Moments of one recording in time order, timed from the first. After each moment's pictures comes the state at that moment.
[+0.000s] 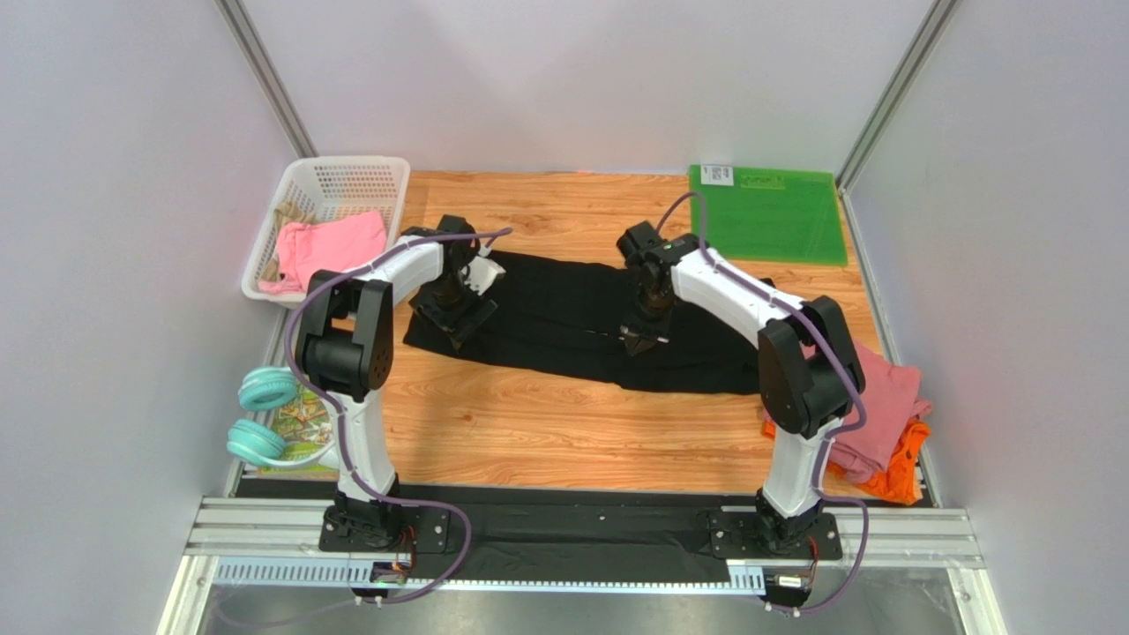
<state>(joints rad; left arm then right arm) -0.23 2.00 1.42 -0.89 -0.03 0.46 0.54 1.88 1.42 -0.93 -0.07 0.77</state>
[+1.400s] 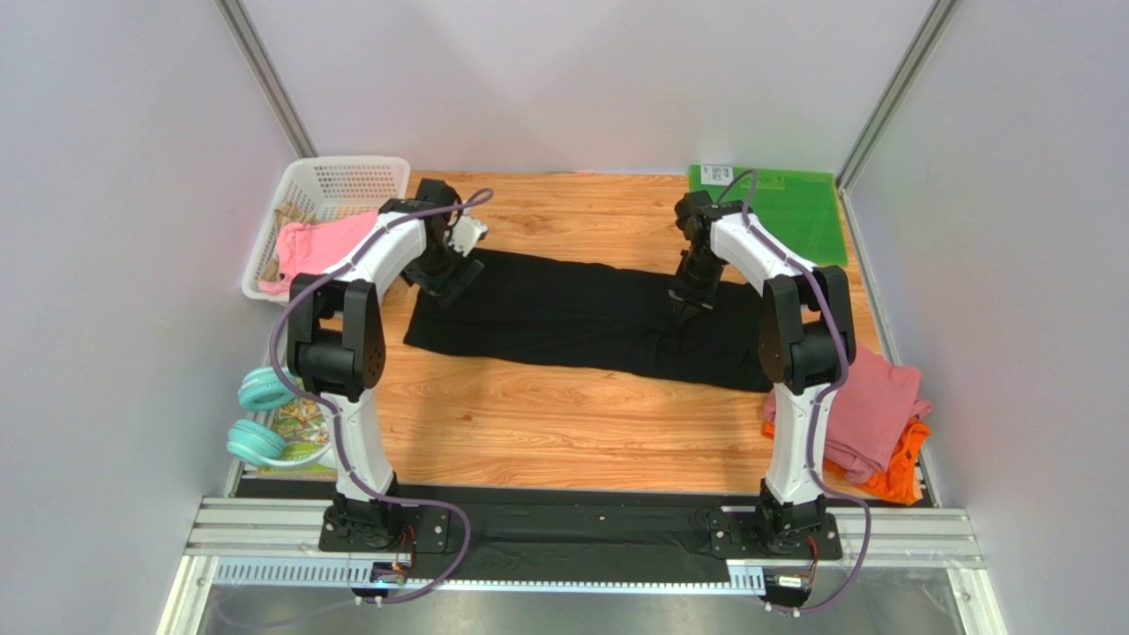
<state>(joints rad) -0.17 1.98 1.58 -0.91 -0.09 0.46 0.24 2.09 1.68 -1.04 0.00 0.66</state>
